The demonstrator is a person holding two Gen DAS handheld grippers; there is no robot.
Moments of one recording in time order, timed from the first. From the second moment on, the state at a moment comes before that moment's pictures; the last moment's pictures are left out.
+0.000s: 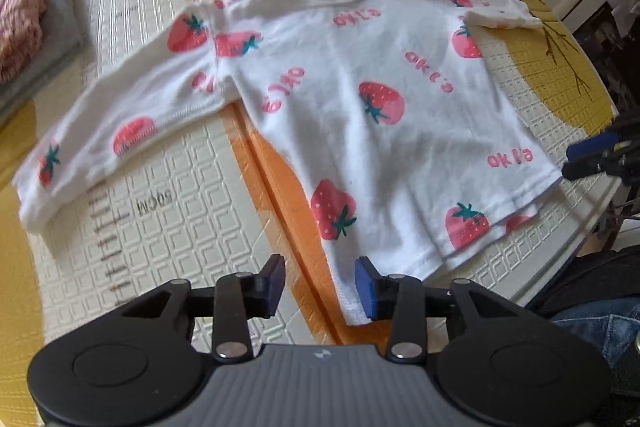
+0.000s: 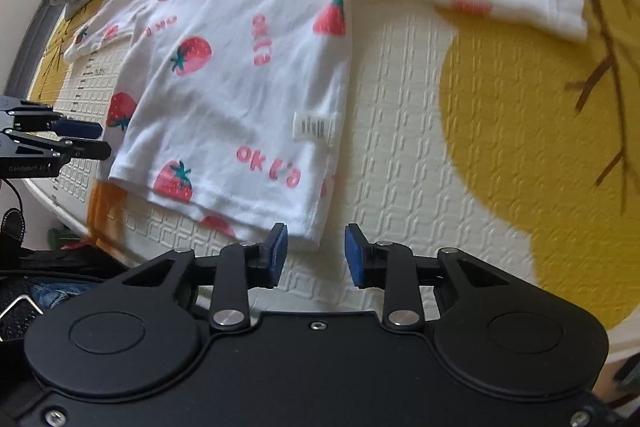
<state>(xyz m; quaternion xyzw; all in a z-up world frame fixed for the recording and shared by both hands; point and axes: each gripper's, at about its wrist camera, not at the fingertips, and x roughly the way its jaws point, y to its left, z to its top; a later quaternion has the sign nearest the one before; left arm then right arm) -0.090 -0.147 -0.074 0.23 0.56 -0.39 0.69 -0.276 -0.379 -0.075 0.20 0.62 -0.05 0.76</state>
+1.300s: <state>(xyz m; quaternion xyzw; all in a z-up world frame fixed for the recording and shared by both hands) -0.082 -0.177 -0.011 0.17 0.58 -0.28 0.75 -0.205 -0.337 0.006 0.16 0.55 -0.16 0.81</state>
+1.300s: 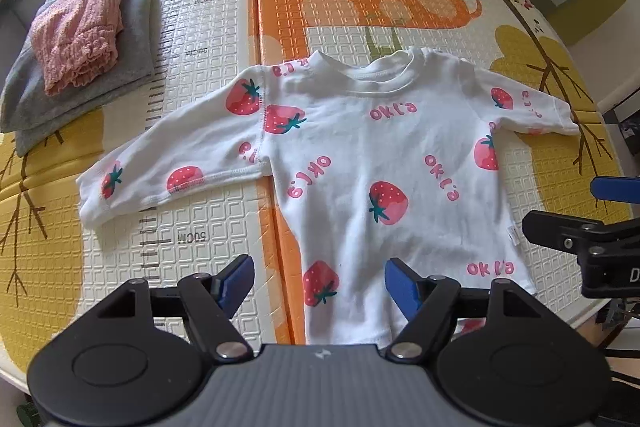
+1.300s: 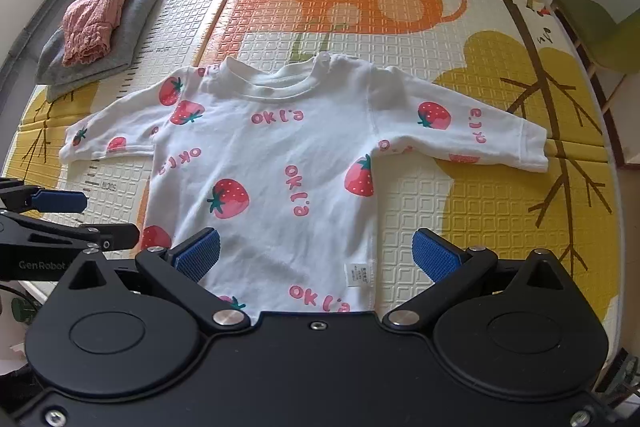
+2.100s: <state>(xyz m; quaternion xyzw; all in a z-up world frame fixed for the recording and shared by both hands) -0.075 -0.172 -0.017 0.17 0.59 -0.27 0.74 -0.197 -0.330 0.003 0.16 0.56 -0.16 0.80</state>
